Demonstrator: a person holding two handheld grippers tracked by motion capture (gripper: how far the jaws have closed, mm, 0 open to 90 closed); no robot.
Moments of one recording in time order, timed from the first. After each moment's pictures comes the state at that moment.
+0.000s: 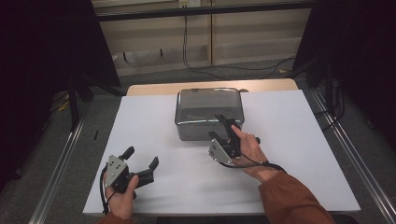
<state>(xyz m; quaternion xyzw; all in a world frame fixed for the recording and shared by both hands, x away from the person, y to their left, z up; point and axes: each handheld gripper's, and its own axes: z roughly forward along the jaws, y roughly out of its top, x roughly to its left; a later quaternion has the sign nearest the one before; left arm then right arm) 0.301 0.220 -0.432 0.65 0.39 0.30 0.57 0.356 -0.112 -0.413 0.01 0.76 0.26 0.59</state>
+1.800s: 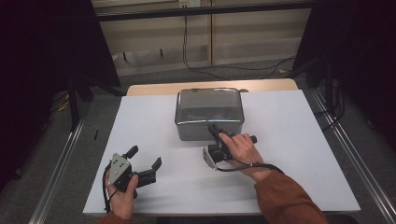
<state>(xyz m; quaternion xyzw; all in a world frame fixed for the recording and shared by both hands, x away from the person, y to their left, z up) 0.305 0.215 -0.431 0.67 0.38 0.28 0.57 0.359 -0.093 -0.432 -0.07 0.77 0.13 0.61</state>
